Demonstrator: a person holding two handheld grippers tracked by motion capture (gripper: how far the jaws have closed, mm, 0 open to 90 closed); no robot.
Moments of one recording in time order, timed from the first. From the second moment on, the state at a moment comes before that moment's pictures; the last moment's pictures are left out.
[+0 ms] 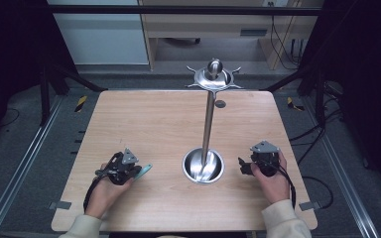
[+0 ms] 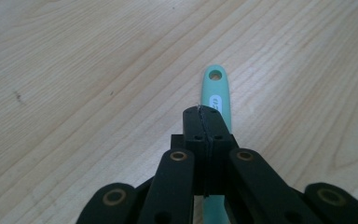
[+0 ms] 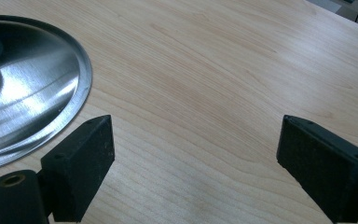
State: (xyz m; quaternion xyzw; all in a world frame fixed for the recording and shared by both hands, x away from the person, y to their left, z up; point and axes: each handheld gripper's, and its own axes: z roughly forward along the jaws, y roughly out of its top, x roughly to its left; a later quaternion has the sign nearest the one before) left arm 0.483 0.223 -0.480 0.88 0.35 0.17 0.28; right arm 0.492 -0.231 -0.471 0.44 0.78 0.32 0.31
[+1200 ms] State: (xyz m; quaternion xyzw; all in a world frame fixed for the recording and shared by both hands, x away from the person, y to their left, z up) left arm 0.494 0.161 -0.426 0.95 0.25 0.09 0.14; right arm 0.492 -0.234 -0.471 0.45 0.78 0.32 0.31
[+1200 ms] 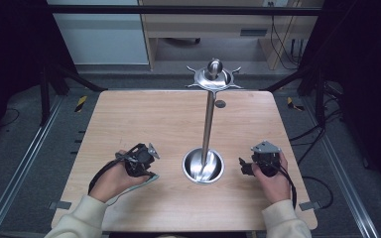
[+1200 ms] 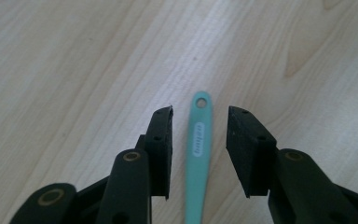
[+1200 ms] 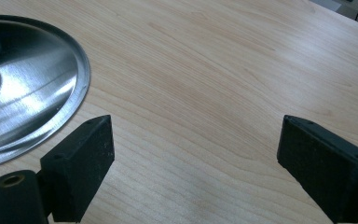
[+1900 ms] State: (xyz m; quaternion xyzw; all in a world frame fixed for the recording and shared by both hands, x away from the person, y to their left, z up) left arm 0.510 0.157 -0.452 0.96 0.25 0.03 0.10; right arm 0.493 -0.234 -0.472 0.45 0.78 0.31 0.31
